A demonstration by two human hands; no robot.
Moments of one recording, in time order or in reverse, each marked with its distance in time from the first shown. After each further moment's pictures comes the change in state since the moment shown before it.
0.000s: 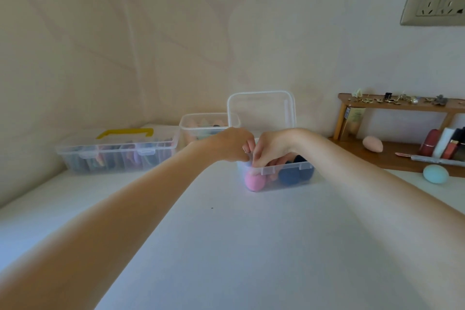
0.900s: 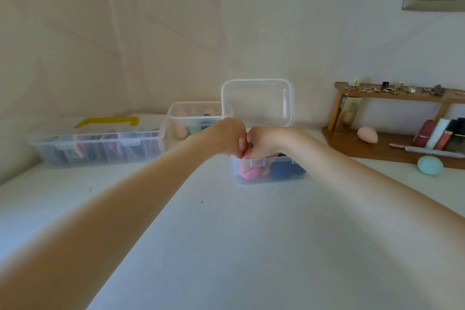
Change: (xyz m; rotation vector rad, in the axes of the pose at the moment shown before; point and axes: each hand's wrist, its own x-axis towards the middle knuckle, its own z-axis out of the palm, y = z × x) left_hand 0.017 0.001 0.012 0.169 0.034 0.001; right_hand 0.017 0.002 0.015 -0.109 0.118 0.002
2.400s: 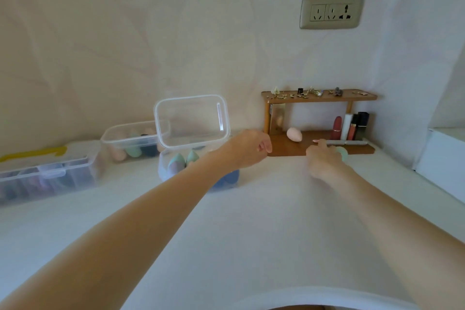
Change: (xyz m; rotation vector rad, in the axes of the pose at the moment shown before) left_hand 0.037 0.150 0.012 -0.341 0.145 0.298; right_hand -0.104 0.201 0.002 -0.302 0.386 0.686
